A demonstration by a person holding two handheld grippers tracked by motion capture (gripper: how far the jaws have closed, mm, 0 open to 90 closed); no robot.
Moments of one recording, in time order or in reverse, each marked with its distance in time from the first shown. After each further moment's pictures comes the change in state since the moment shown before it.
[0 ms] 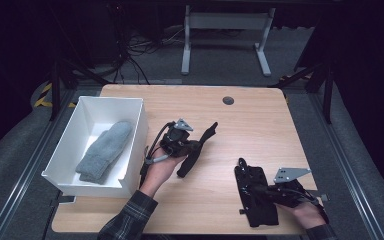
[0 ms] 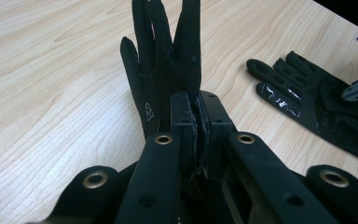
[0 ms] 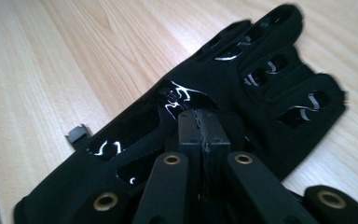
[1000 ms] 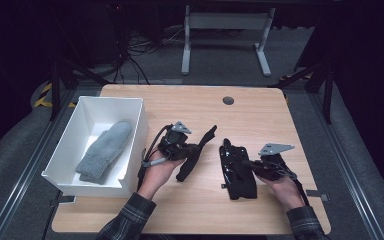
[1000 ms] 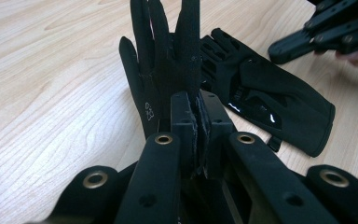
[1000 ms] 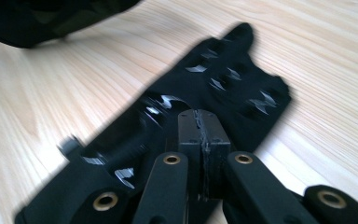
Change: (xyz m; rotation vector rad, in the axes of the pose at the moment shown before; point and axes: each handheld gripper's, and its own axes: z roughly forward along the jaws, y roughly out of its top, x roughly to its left) left arm -0.004 -0.006 -0.006 0.007 -0.029 -0.024; right arm -0.034 0.051 0.027 -0.098 -0.117 0.083
